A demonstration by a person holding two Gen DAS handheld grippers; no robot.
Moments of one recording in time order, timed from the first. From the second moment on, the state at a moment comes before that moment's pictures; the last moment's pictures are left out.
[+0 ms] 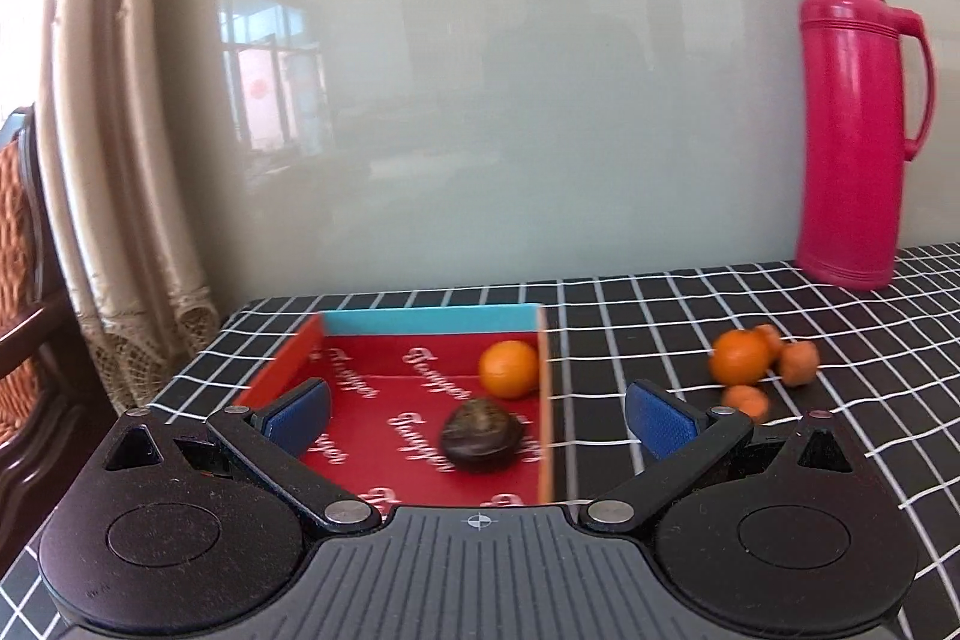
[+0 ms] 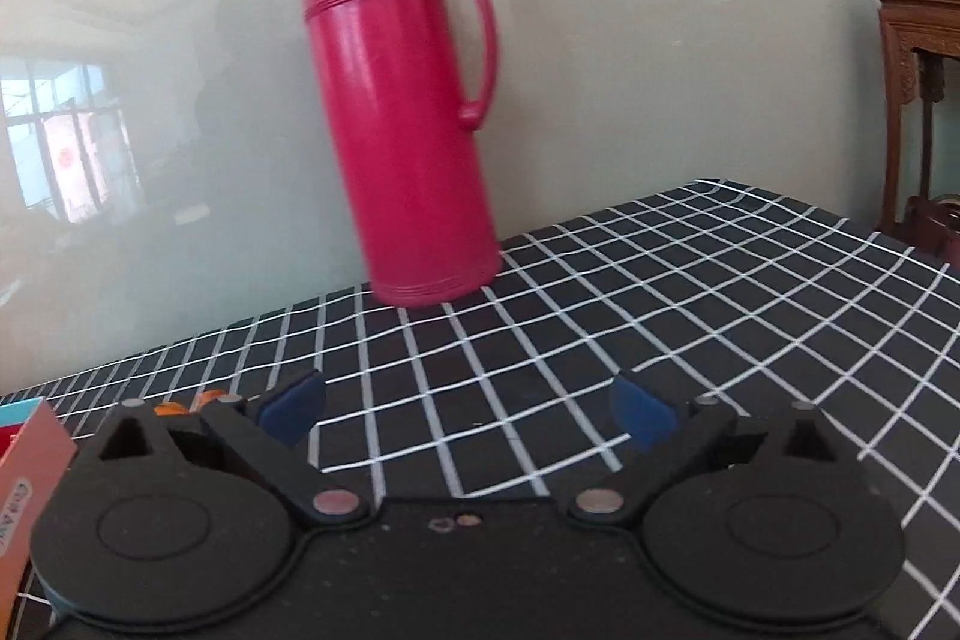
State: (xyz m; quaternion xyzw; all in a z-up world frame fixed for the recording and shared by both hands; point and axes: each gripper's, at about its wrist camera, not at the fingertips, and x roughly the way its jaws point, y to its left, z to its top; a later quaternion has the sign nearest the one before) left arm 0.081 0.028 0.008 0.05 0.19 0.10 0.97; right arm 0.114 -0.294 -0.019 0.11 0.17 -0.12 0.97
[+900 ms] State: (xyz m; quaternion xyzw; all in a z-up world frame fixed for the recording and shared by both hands) left arm 0.140 -0.067 -0.022 0.03 0.24 -0.02 0.97; right arm 0.104 -0.330 -0.022 0.07 0.15 -0.17 0.97
